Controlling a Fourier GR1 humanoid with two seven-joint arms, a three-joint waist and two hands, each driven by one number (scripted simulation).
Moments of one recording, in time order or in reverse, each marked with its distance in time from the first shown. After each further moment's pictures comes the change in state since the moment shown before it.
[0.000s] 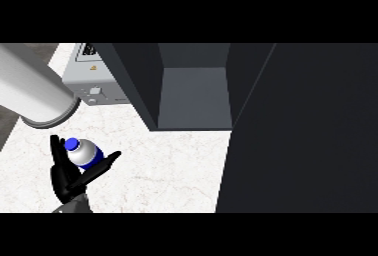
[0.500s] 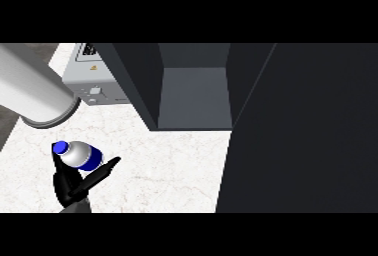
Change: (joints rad) left arm -0.046 0.024 0.056 0.207 0.078 -0.077 -0.174; right arm -0.009 -0.015 0.015 0.001 -0.002 -0.017 0.007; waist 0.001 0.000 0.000
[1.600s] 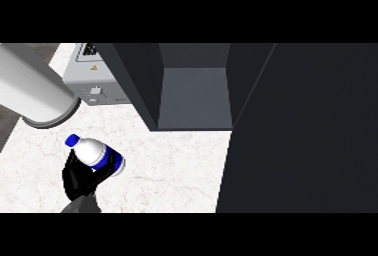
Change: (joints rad) left arm -0.081 0.017 -0.011 0.152 0.094 -0.239 -0.134; right arm -0.010 -0.040 0.020 0.004 -0.003 -0.049 -0.015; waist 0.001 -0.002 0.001
